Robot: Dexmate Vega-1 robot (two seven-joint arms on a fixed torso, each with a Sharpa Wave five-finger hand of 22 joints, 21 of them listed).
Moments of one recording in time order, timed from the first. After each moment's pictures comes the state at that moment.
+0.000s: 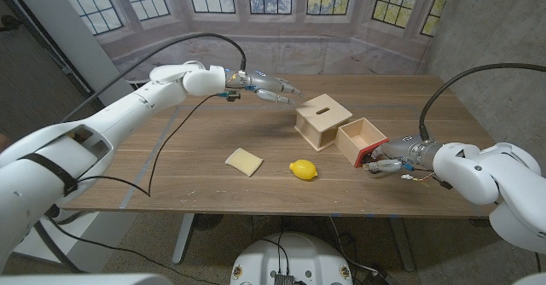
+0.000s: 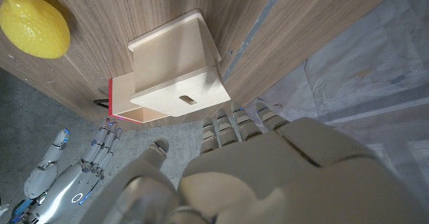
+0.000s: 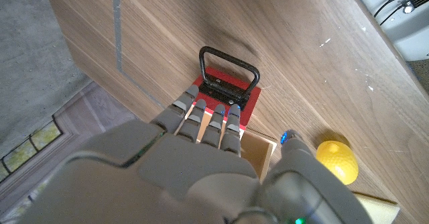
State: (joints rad) left arm 0.22 0.69 0.80 -1.29 0.54 -0.70 -0.35; left_hand 0.05 0.11 0.56 0.14 0.20 0.08 -0.11 0.19 0.18 0.12 -0.07 0.20 0.19 0.13 -0.06 0.17 0.17 0.01 0.06 0.19 0.17; right arm -1.72 -1.26 0.12 -2.62 -0.88 -0.70 0.78; right_hand 0.14 0.09 0.28 -0.02 0.24 0.23 -0.09 0.19 0.18 0.15 -0.11 0.20 0.18 0.10 -0.04 0.19 0.18 0.26 -0.04 0.19 0.17
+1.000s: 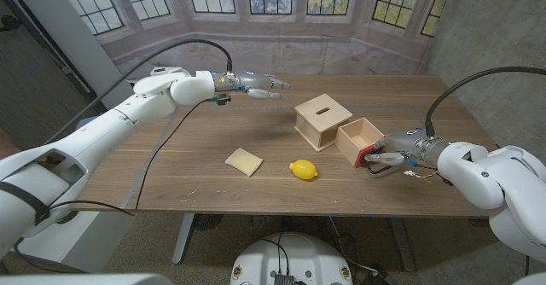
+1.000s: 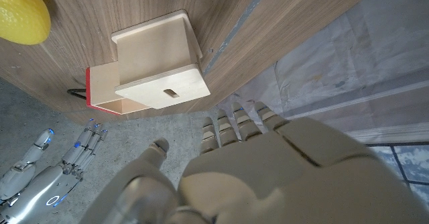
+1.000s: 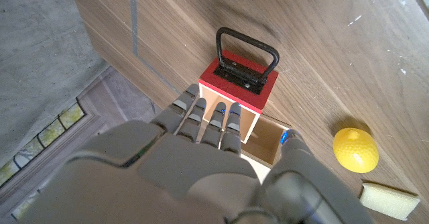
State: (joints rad) left arm 0.39 0.80 0.68 -1.52 0.52 -0.52 -0.31; left_hand 0.05 0.11 0.57 0.14 0.20 0.08 -0.11 0.19 0.18 0.12 -0.07 0.20 0.19 0.13 -0.06 0.17 0.17 0.01 0.06 0.19 0.17; right arm -1.70 -1.03 0.14 -2.61 -1.09 -0.51 0.82; right_hand 0.14 0.09 0.28 -0.03 0.24 0.26 -0.08 0.19 0.18 0.18 -0.10 0.20 0.18 0.12 -0.04 0.19 0.18 0.27 -0.04 0.19 0.17
